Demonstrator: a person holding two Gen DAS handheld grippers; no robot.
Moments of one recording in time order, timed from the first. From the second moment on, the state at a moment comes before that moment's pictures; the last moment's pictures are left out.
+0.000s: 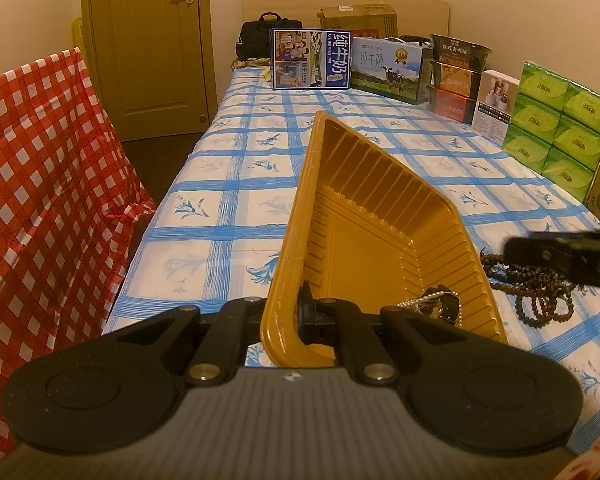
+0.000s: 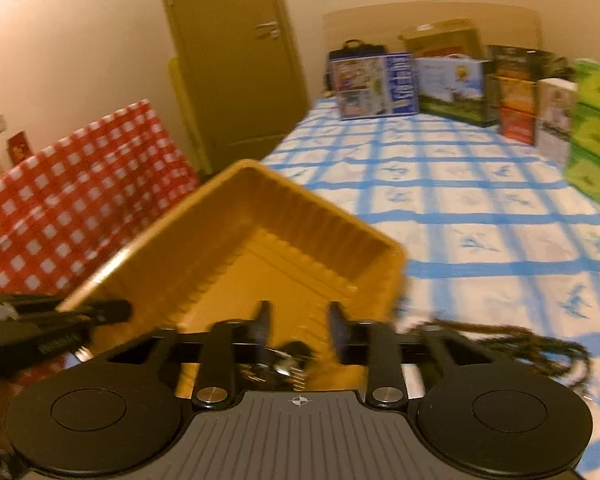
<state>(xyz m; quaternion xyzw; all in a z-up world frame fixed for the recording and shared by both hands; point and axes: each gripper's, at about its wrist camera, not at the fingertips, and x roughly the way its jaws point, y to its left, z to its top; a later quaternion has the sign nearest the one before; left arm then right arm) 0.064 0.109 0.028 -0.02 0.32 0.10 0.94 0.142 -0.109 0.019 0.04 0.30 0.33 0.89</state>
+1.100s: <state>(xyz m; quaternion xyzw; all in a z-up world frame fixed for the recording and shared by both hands) 0.063 0.114 0.027 -0.01 0.32 0.10 0.94 0.170 -0.193 -0.055 0.06 0.38 0.16 0.91</state>
